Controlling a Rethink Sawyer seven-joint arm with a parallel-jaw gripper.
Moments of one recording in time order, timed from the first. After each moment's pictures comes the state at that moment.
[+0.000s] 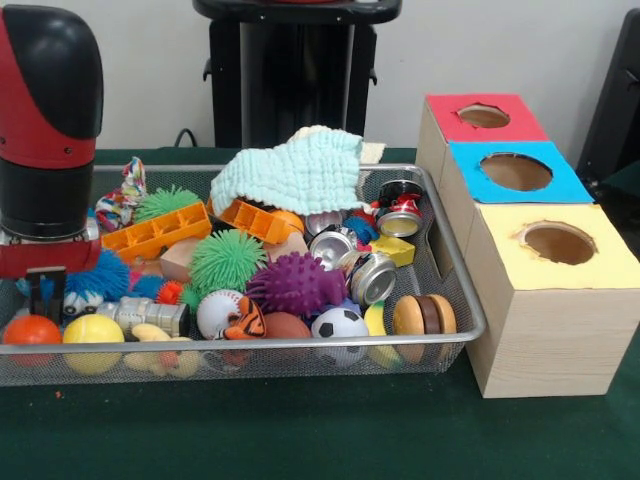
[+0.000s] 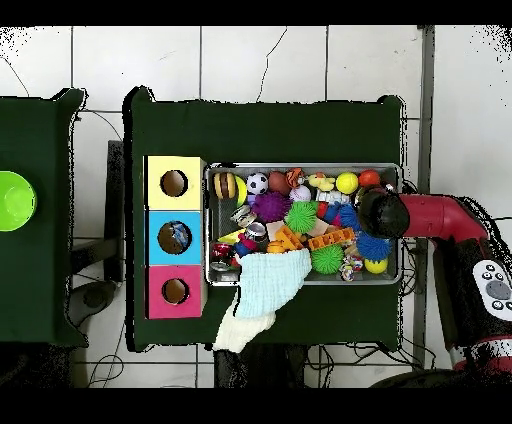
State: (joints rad) arm -0.82 -0.39 0.42 1.31 -0.83 0.55 1.26
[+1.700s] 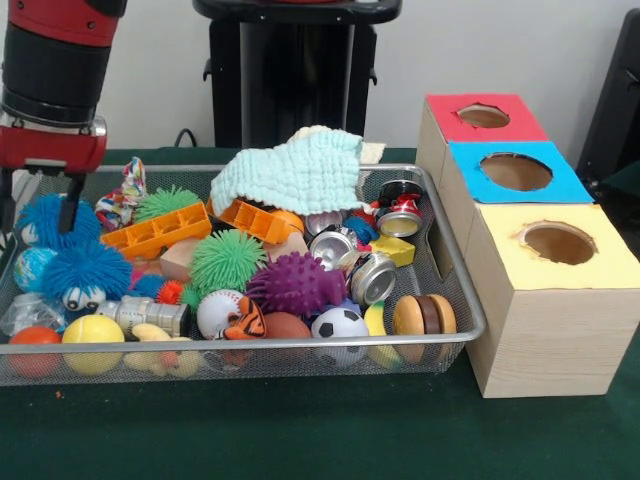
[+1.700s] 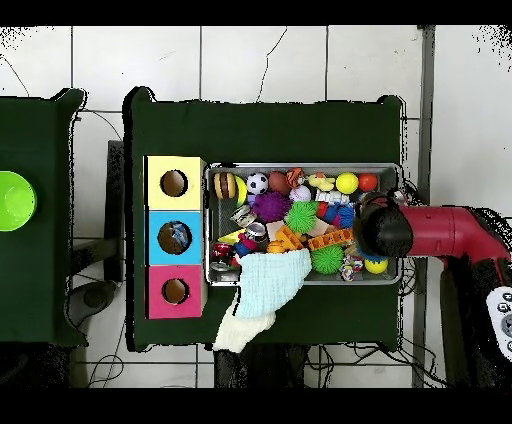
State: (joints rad) arm -0.72 -0.64 0.29 1.49 -0.75 0.53 1.26
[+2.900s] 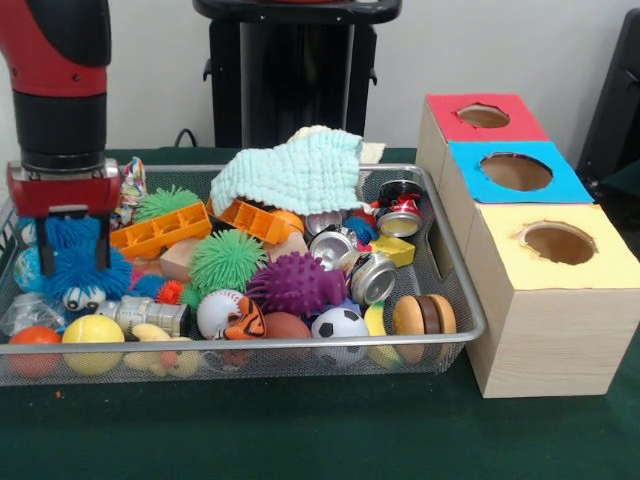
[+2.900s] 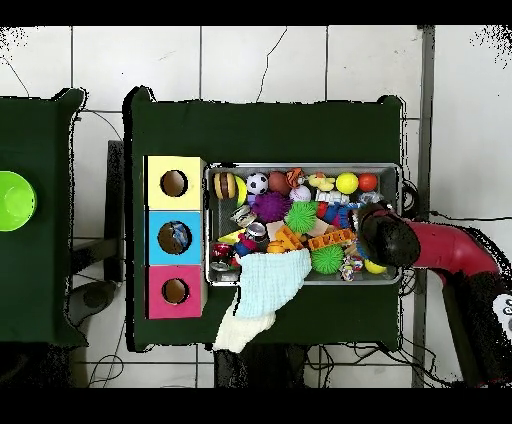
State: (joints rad) arm -0.89 -0.51 0.42 1.55 -0.70 0.42 1.26
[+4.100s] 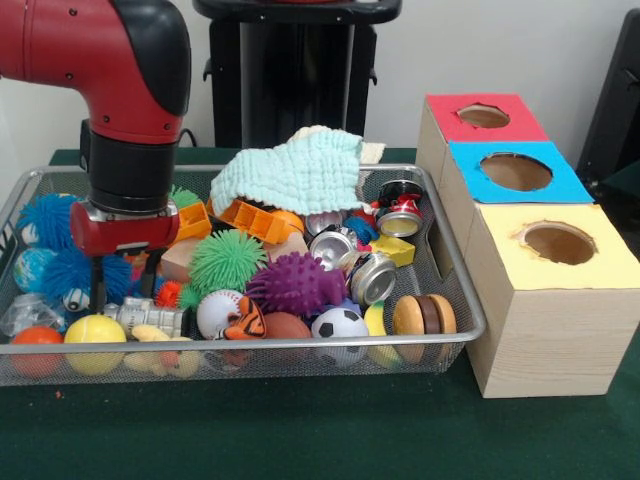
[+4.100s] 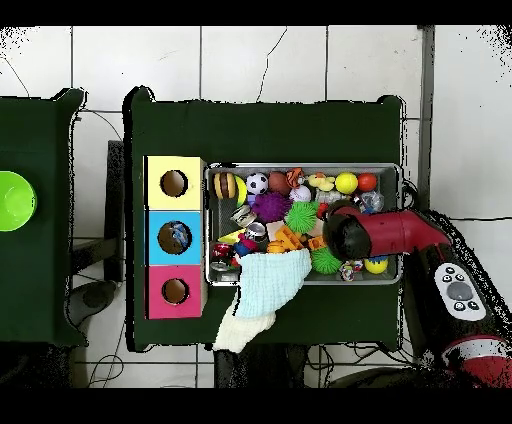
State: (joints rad) arm -0.69 -0.45 0.29 1.48 -0.85 0.35 1.26
